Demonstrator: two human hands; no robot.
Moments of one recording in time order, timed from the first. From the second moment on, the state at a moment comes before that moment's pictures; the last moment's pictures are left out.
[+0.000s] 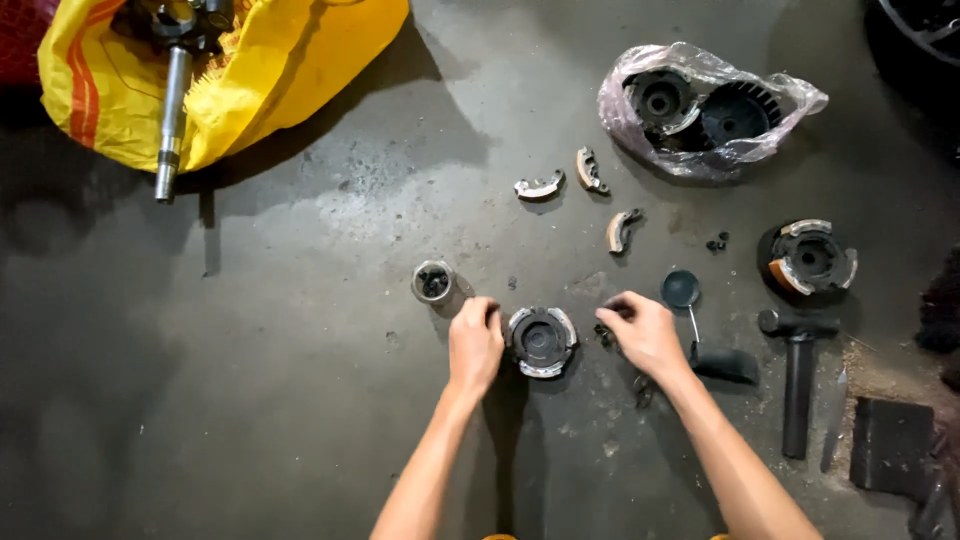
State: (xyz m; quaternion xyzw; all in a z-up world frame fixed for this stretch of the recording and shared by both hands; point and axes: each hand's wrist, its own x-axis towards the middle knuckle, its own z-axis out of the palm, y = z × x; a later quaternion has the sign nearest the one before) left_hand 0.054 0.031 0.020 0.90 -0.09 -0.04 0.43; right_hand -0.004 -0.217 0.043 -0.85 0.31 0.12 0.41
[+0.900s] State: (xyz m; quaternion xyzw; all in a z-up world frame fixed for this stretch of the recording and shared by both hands) left_hand 0.083 0.002 0.037 0.82 -0.04 -0.10 0.56; right_hand -0.090 -0.241 0.096 -0.84 0.44 -0.06 0.31
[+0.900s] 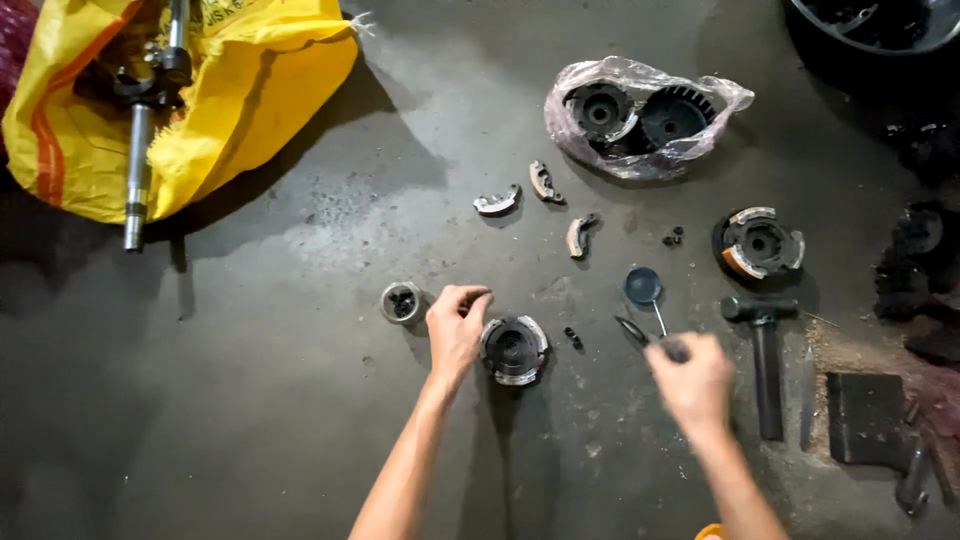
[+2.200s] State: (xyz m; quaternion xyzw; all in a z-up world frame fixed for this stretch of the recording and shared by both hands) left_hand 0.014 0.012 0.056 0.76 0.00 0.05 0.65; right_hand -0.041 -0.116 0.077 -0.89 0.18 0.14 0.38
